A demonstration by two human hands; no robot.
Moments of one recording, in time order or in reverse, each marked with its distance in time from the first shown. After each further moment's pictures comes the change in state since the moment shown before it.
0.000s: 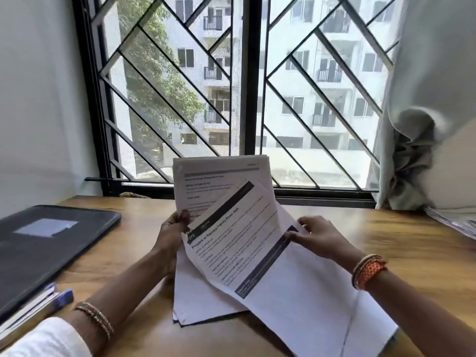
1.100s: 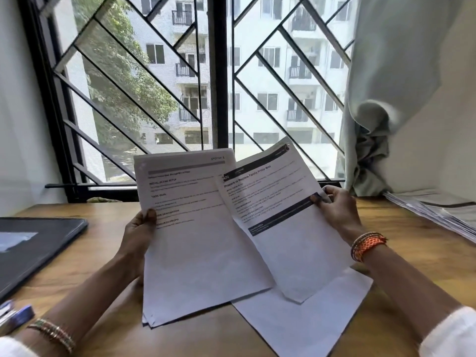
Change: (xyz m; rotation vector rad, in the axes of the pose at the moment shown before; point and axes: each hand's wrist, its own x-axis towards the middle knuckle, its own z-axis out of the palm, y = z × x) left_hand 0.004 0.001 -0.005 0.086 0.032 0.116; right_hand 0.006 0.065 -0.052 0.291 0.515 0.112
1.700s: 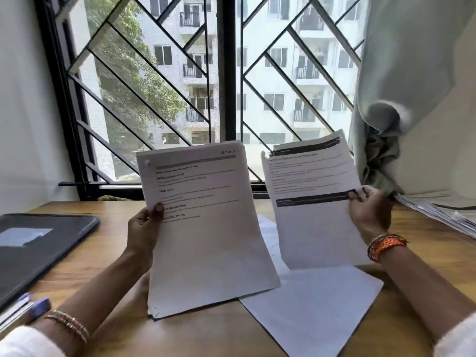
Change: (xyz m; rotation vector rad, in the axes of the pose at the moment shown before) left_hand -0.001 0.006 -0.002 0.045 0.080 0.105; right_hand 0.009 0.015 -0.013 -0.188 0.421 0.122
